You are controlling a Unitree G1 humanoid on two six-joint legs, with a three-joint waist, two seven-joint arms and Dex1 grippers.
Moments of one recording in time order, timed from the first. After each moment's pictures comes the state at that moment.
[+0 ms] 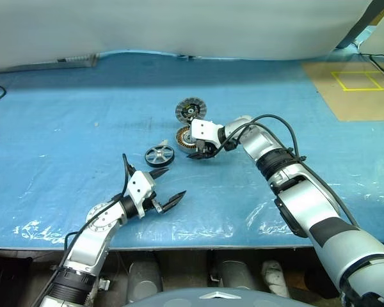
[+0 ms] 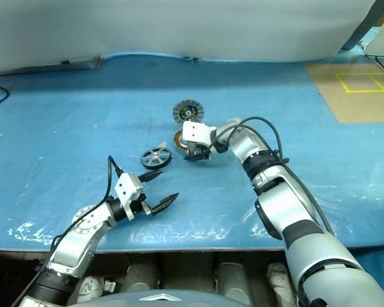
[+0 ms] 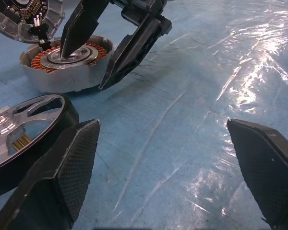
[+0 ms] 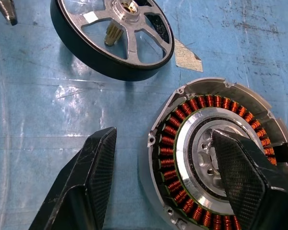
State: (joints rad) left arm 0.01 0.37 -0.15 -0.09 -0.22 -0.04 -0.73; right arm -1.07 -0.27 0.43 0.94 -0.23 -0.09 1.04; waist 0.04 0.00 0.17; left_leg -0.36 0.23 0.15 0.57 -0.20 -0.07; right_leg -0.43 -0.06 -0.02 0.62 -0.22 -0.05
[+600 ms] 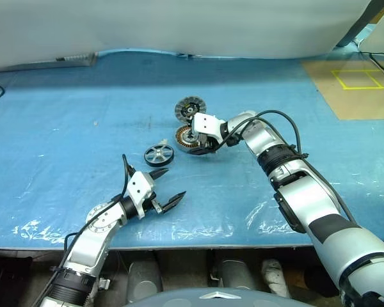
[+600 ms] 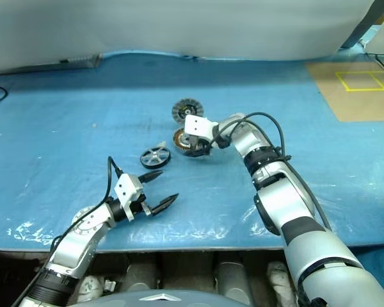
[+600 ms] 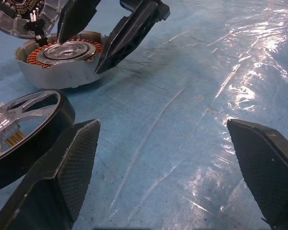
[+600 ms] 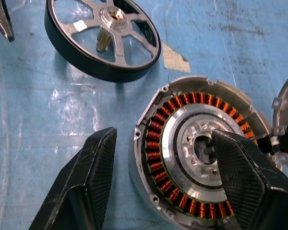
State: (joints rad) left arm 0.01 0.36 -0.15 -0.09 -0.22 -0.04 -0.73; right arm -1.08 -0.27 0.37 0.98 -0.23 -0.10 1.07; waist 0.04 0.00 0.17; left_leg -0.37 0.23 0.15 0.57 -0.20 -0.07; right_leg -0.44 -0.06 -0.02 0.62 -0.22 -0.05
